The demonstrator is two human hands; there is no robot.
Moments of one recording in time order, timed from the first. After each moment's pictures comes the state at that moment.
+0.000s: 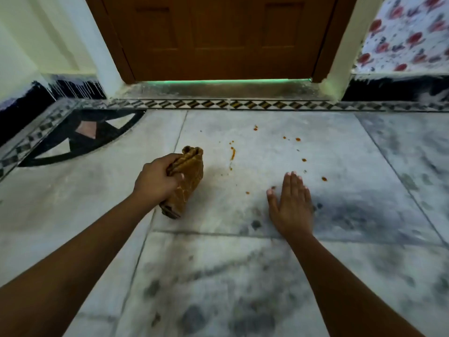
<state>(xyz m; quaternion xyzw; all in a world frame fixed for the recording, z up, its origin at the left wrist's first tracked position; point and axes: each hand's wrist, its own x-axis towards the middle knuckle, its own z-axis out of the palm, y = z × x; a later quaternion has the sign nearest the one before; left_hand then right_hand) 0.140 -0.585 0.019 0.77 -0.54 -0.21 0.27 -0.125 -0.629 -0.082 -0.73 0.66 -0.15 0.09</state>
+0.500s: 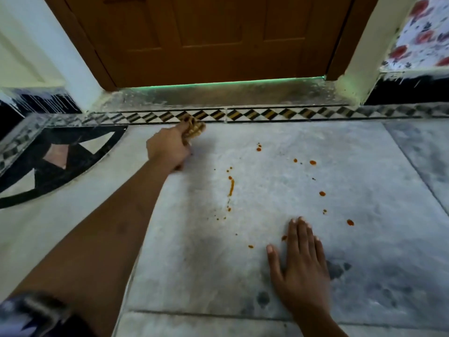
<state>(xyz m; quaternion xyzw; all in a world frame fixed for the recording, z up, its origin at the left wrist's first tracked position) 0.164 -0.806 0.005 0.81 -0.58 0.01 0.07 -0.116 -0.649 -0.110 -0.72 0.67 -0.13 0.11</state>
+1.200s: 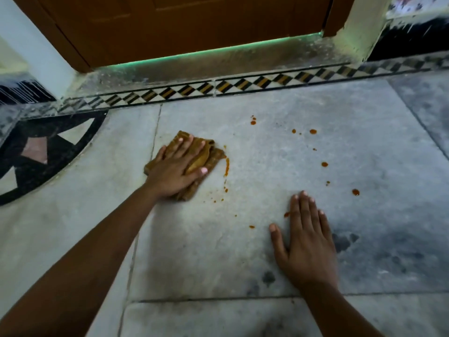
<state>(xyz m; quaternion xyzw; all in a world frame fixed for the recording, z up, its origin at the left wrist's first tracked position) 0.172 -0.766 -0.079 0.67 -0.73 -0.11 -0.04 -0.114 -0.650 -0.107 -0.72 0.68 -0.12 0.10</state>
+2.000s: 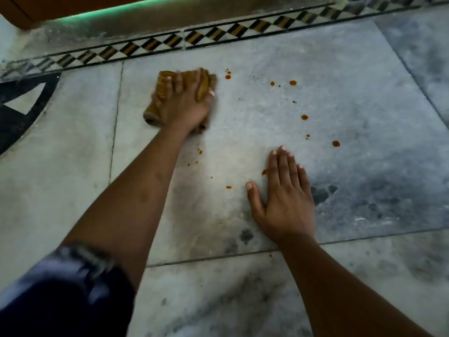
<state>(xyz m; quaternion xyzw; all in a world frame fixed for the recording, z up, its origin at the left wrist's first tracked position) 0.077 -0.827 -0.084 0.76 -0.64 -0.12 0.02 -0.112 -0.650 -0.108 -0.71 0.68 -0.13 0.10</state>
